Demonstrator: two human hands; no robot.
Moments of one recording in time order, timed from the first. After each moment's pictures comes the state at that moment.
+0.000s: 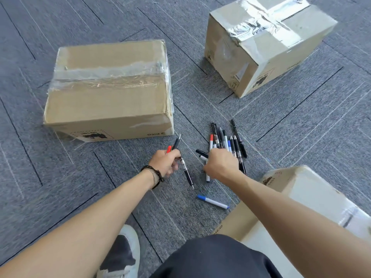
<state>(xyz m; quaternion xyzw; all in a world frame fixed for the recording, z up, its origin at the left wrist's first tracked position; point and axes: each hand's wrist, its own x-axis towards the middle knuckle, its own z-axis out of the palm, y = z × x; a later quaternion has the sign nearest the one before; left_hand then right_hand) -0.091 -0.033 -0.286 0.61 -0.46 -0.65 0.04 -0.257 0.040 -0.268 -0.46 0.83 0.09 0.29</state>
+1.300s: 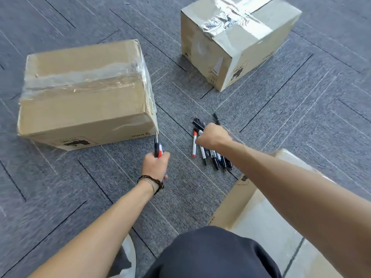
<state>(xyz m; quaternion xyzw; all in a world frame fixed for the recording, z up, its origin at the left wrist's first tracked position) -0.104 0.000 -0.283 0.66 -0.48 -0.55 0.16 -0.303 0.014 -0.252 -0.36 0.85 -0.04 0.38</state>
